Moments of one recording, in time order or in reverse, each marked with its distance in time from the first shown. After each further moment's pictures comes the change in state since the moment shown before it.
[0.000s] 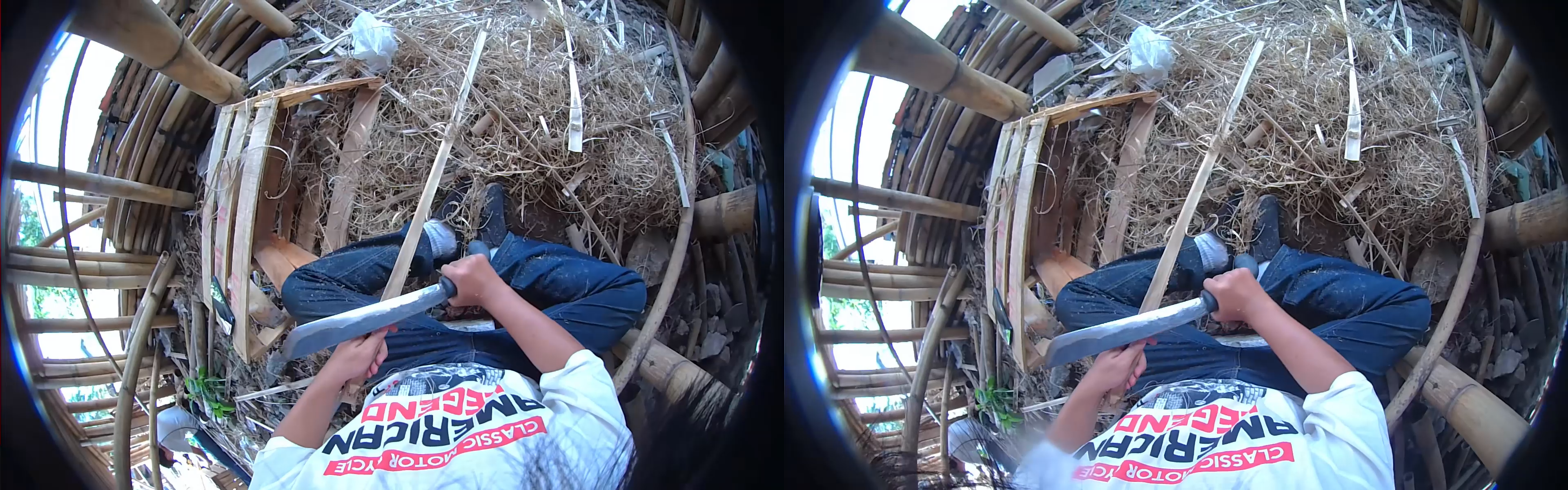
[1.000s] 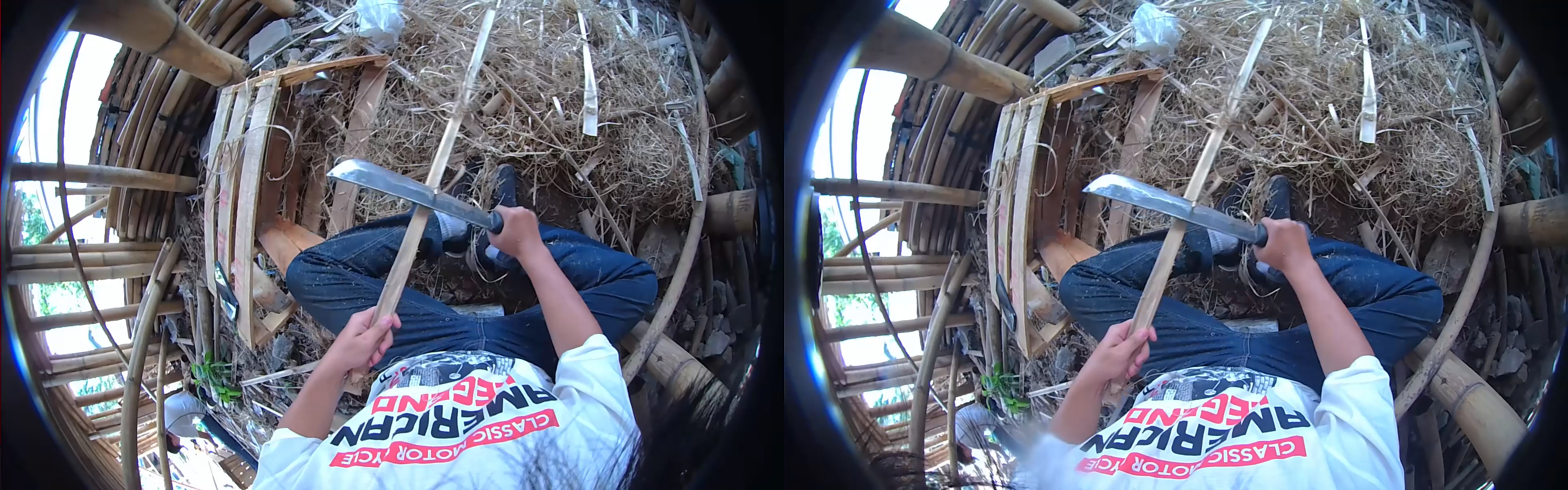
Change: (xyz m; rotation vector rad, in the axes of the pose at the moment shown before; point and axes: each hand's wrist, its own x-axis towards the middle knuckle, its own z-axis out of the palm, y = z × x) left_hand -0.004 -0.005 -0.009 -0.192 -0.098 0.077; right_hand -0.003 0.056 -0.025 -0.104 0.209 0.503
